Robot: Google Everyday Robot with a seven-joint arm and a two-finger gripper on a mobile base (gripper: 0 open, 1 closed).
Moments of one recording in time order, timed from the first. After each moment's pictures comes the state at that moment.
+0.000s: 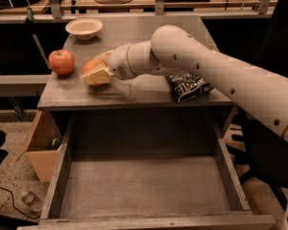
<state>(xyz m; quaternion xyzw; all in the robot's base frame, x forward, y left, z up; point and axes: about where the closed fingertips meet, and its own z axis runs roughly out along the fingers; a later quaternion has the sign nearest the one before) 0.651 0.144 0.870 -0.51 0.66 0.30 0.47</state>
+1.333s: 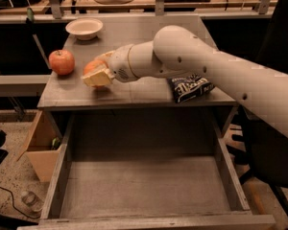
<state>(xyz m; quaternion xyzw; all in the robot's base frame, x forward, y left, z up) 0.628 0.136 0.881 -0.51 0.66 0.28 0.48</state>
